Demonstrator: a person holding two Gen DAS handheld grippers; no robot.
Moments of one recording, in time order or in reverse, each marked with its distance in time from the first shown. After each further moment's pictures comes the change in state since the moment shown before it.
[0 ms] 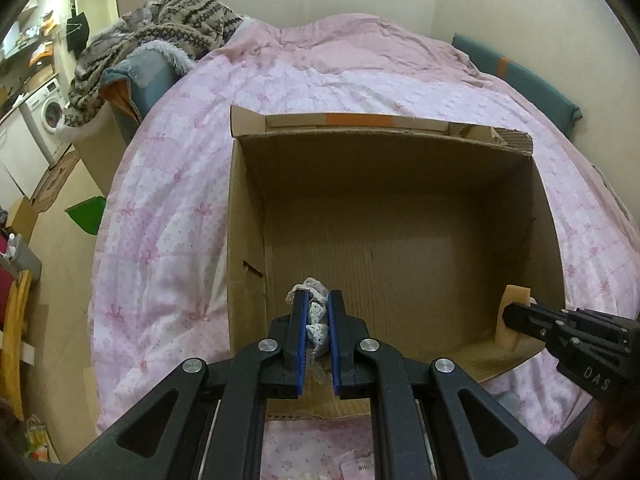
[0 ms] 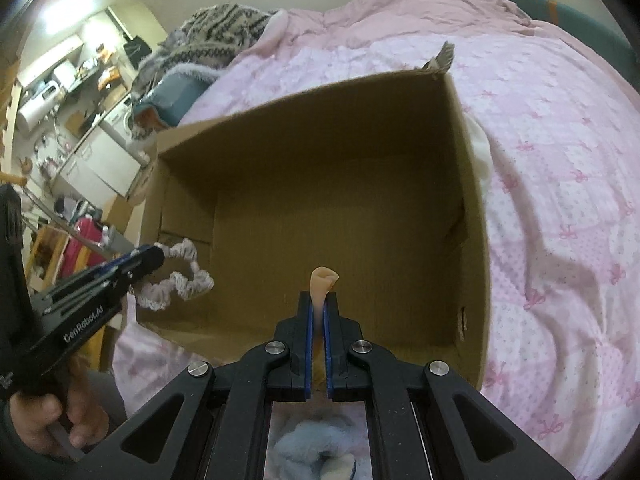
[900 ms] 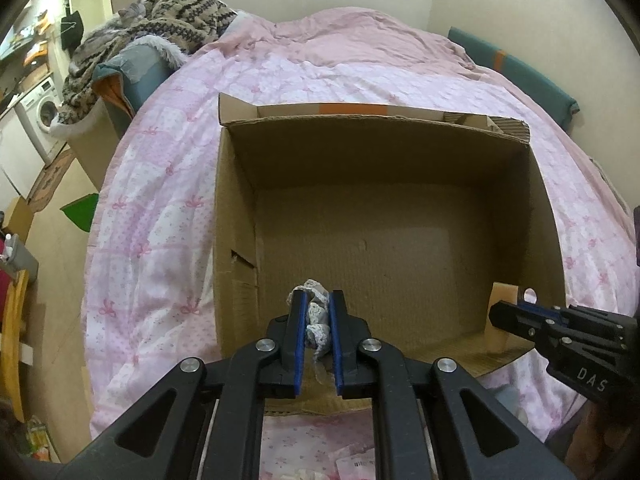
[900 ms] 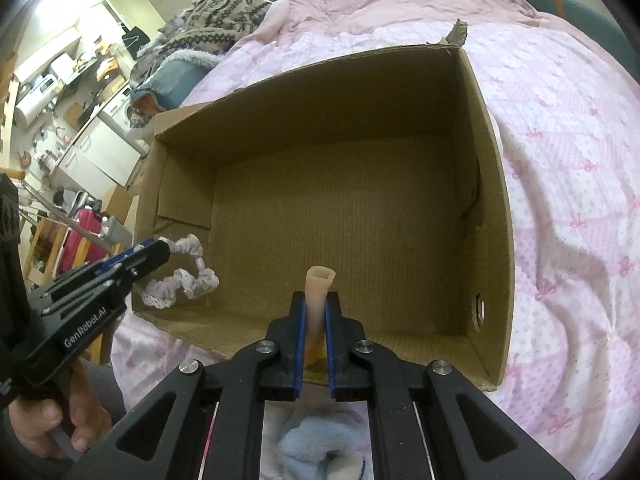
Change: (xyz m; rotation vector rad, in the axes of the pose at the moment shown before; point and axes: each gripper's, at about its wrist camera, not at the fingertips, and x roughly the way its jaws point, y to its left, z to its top) left arm 0.004 -0.003 -0.004 0.013 0.023 -0.015; right arm 0.006 -0.001 0.000 0.020 0.031 0.014
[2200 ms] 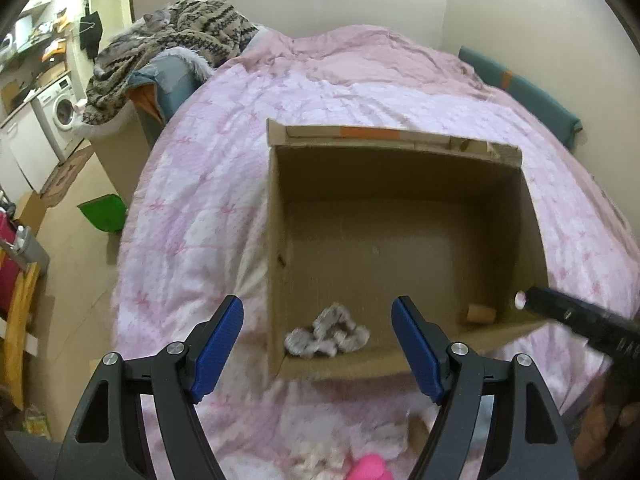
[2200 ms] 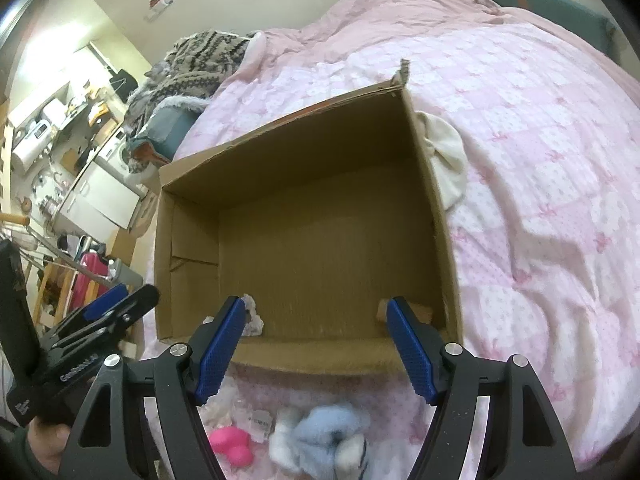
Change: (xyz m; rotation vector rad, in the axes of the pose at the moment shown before) left arm -0.052 0.017 -0.012 -0.034 -0.039 0.042; right arm -0.043 -0.013 -0.007 0.114 -0.102 0.003
